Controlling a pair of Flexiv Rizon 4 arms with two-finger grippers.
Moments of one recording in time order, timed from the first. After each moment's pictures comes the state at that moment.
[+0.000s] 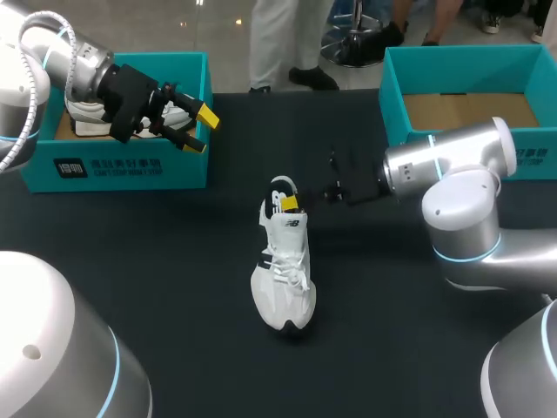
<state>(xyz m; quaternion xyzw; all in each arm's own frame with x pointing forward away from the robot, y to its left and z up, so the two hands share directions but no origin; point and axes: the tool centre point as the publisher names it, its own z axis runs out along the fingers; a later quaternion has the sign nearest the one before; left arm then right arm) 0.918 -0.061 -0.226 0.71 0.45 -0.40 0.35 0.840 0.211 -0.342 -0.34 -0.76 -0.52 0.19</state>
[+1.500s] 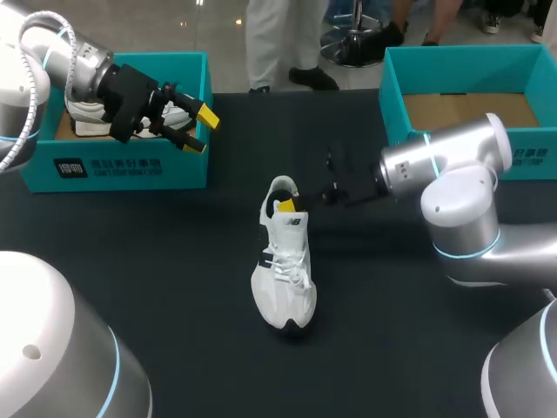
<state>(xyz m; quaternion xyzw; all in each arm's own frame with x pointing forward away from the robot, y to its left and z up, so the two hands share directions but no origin) 0.918 -0.061 -0.226 0.71 0.45 -0.40 0.35 0.833 0.214 -0.346 -0.33 -0.77 -0.50 0.22</state>
